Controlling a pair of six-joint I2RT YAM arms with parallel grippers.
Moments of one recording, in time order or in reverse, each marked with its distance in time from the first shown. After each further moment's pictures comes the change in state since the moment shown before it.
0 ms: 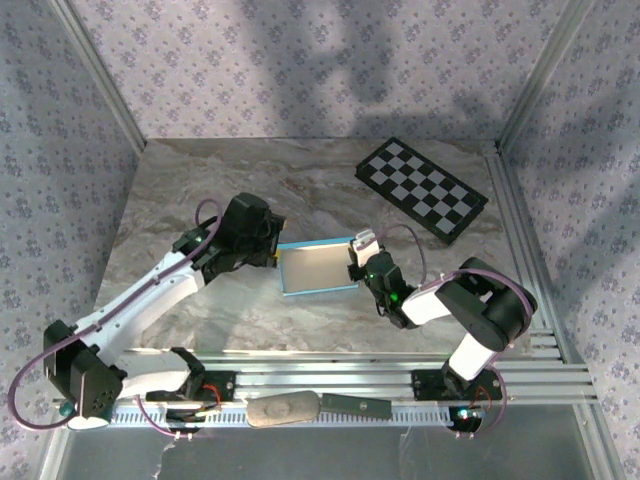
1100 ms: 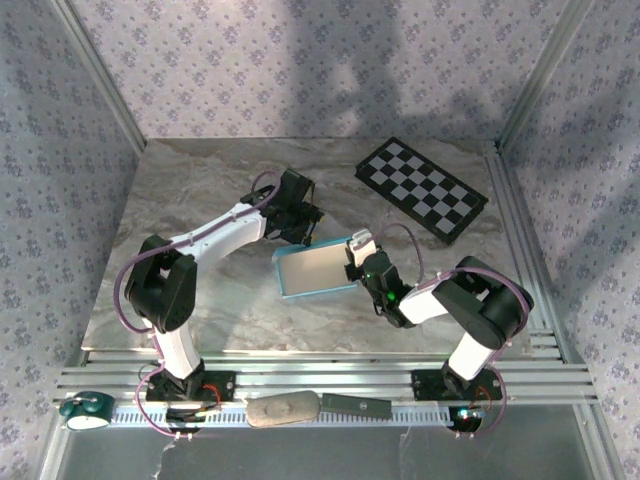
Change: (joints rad) left arm 0.039 0.558 0.271 0.110 0.207 0.211; right arm 0.017 0.019 0.021 -0.007 0.007 -0.003
